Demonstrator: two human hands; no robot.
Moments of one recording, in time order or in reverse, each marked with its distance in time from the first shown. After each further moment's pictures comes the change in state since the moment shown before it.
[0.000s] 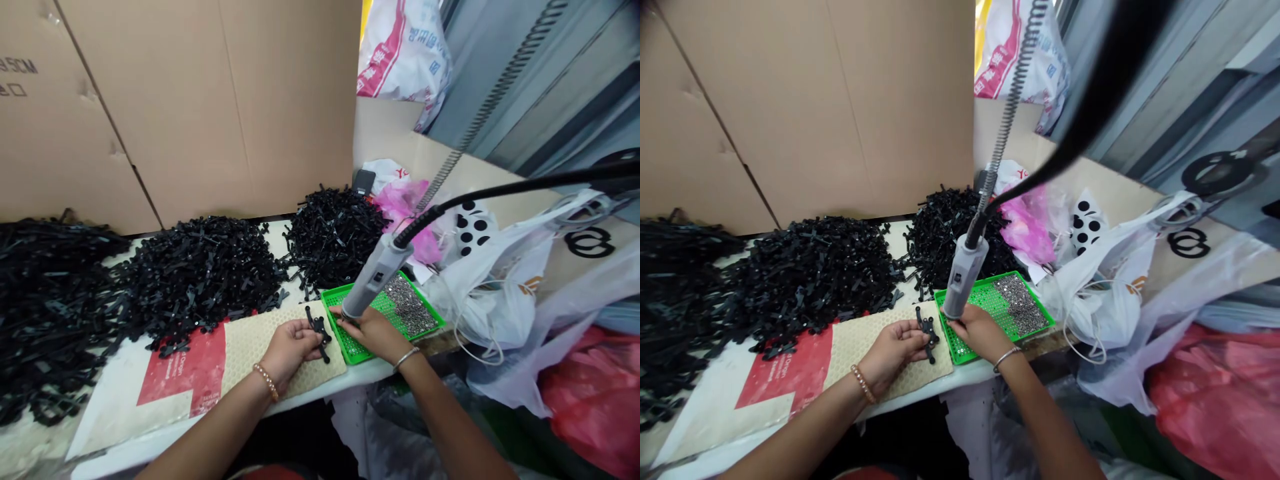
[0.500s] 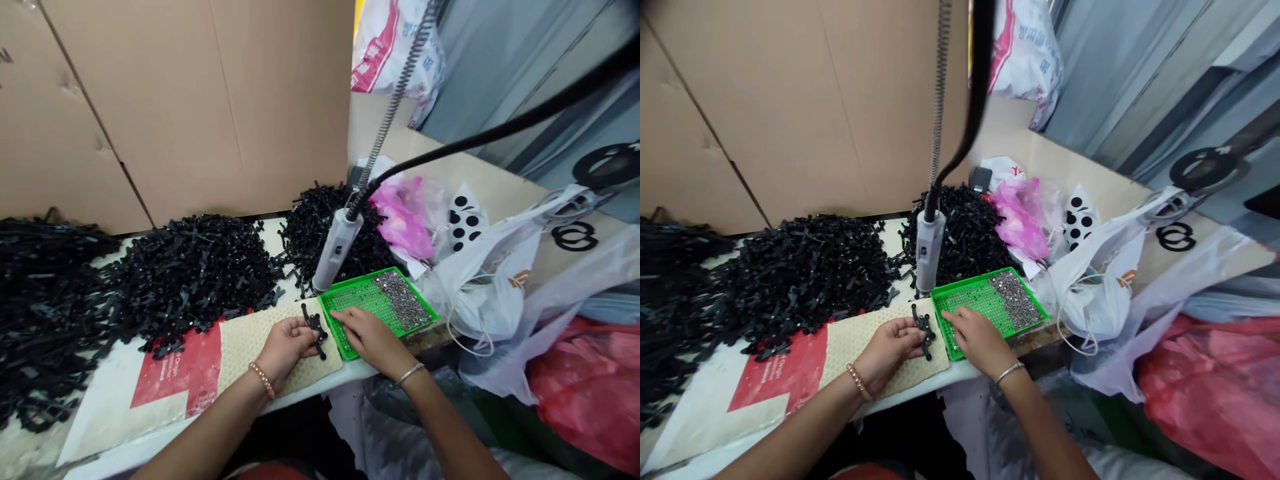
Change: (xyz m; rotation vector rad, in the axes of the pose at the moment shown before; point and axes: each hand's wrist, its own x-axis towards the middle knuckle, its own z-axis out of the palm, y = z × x) left_hand -0.004 0.003 0.002 -0.015 0.012 -0.015; right_hand -0.024 -0.010 0.004 -0.183 -0.044 0.003
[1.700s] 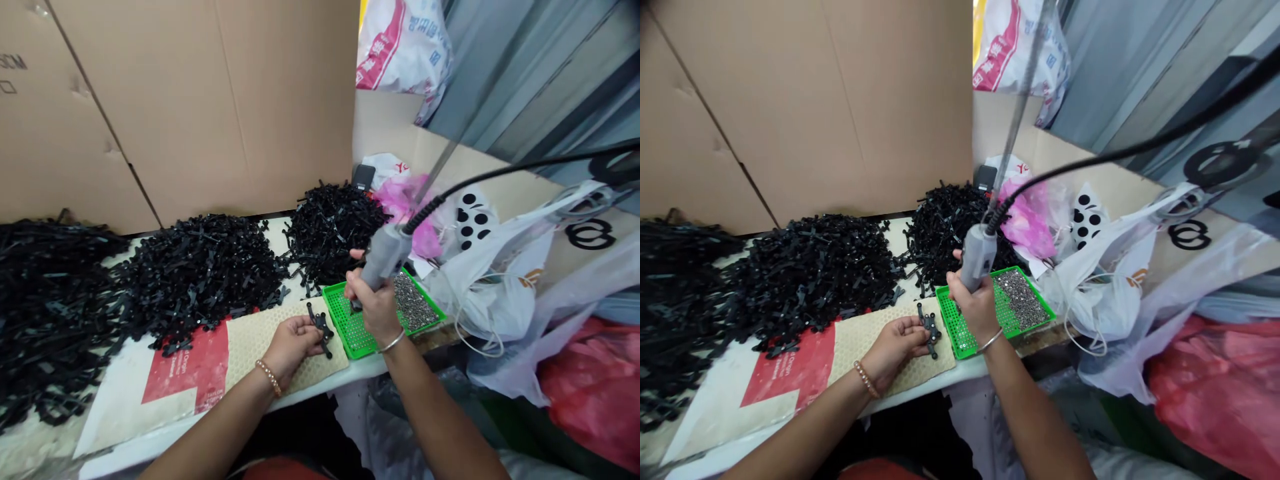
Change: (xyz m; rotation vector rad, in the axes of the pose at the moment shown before) left_hand 0.001 0.001 0.000 -0.001 -0.034 0.011; right_hand 0.059 -0.036 -0.017 1.037 0.728 0.107
